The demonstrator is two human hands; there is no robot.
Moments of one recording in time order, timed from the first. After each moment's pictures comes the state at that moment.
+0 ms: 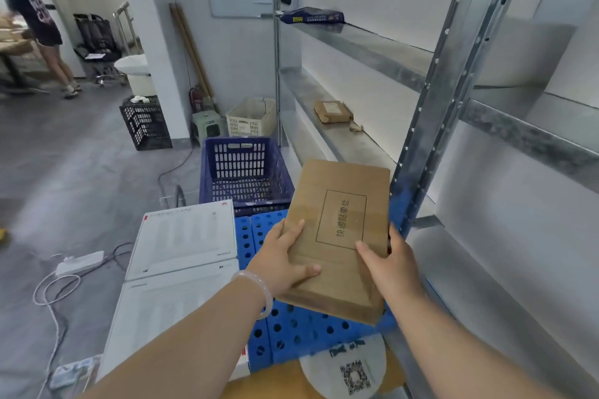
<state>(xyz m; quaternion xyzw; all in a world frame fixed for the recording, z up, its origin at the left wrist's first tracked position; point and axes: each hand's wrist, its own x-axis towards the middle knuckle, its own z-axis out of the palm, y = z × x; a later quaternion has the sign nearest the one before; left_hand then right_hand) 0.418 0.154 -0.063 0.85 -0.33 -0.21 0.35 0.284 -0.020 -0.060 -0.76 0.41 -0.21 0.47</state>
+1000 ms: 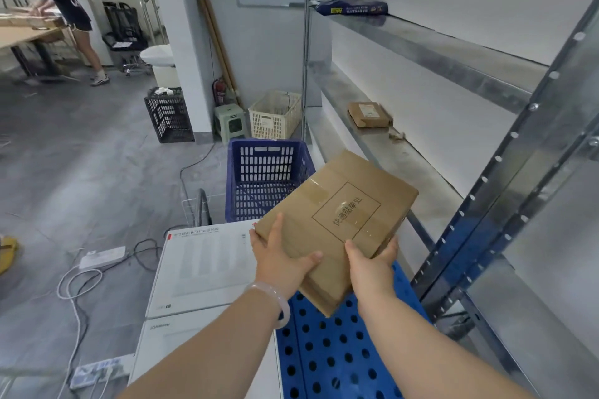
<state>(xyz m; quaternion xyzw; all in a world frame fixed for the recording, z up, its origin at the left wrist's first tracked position) 0.526 0.152 -0.084 0.79 -0.11 -0.16 0.58 0.448 0.021 -0.077 -0.61 0.47 -0.19 0.61</state>
